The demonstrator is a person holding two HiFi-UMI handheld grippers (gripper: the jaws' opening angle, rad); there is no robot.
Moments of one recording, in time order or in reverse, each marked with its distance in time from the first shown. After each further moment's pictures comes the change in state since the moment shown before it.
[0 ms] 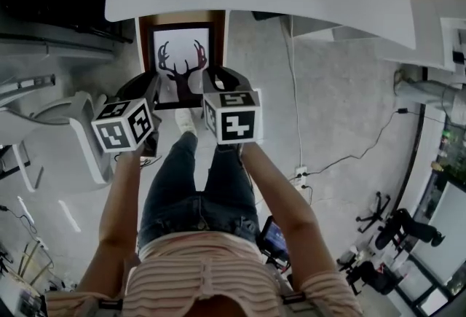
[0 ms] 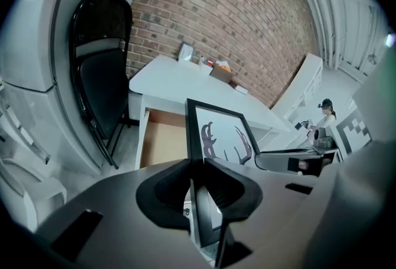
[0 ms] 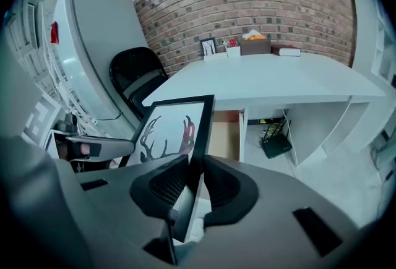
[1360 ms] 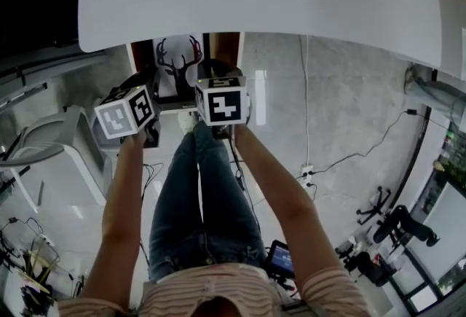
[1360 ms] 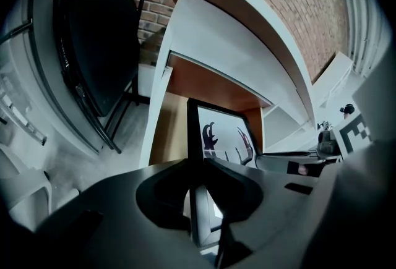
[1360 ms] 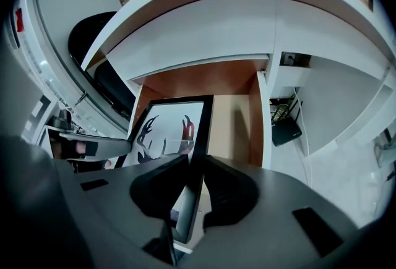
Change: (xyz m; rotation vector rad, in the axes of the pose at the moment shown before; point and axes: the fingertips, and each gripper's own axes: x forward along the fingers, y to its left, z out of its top) left arm 0.165 0.125 -0.026 -0.133 0.169 0.071; right arm 0.204 -0.033 -0.028 0.057 0.202 -0.018
